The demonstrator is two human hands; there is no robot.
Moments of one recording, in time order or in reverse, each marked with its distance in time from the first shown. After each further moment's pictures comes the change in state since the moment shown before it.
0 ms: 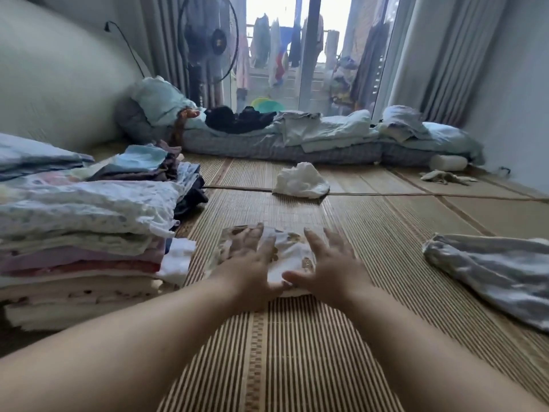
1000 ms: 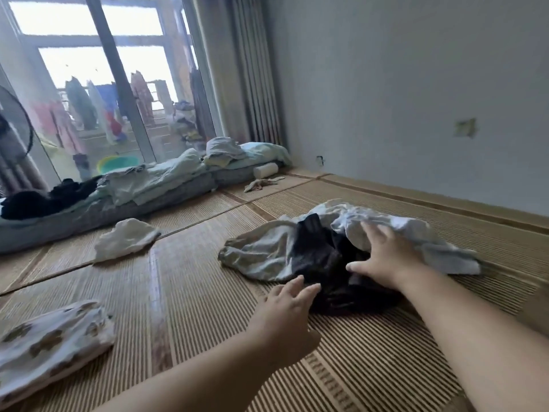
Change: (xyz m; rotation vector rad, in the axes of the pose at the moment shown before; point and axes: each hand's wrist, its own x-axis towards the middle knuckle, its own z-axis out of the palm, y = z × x) left_hand -0.058 0.407 0.089 0.144 -0.137 0.659; right_hand -0.260 0.354 -0.197 -0.058 0.269 0.700
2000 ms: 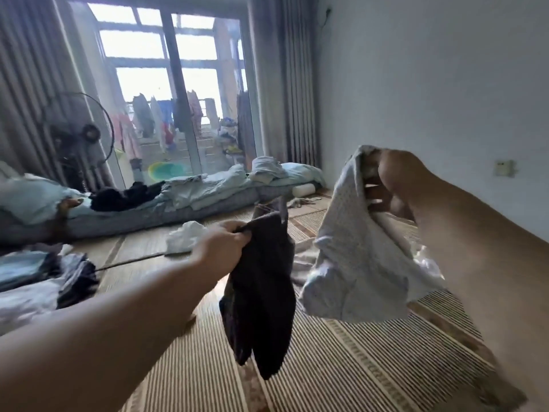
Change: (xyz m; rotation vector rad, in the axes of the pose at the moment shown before) left_hand -0.149 -0.088 -0.188 -0.964 0.600 -0.392; right_hand -0.100 -0.169 -0.188 1.189 -0.085 -0.135
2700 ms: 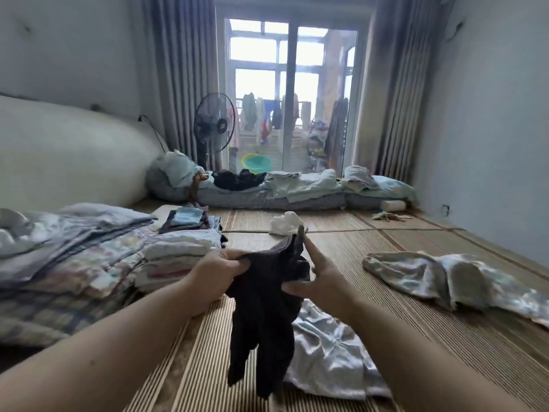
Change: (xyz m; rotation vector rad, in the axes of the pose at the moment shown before) left_hand -0.194 -0.042 -0.236 -0.236 -0.020 -0.150; right_hand -0.191 0.064 0.253 -0.243 -0.653 -0.278
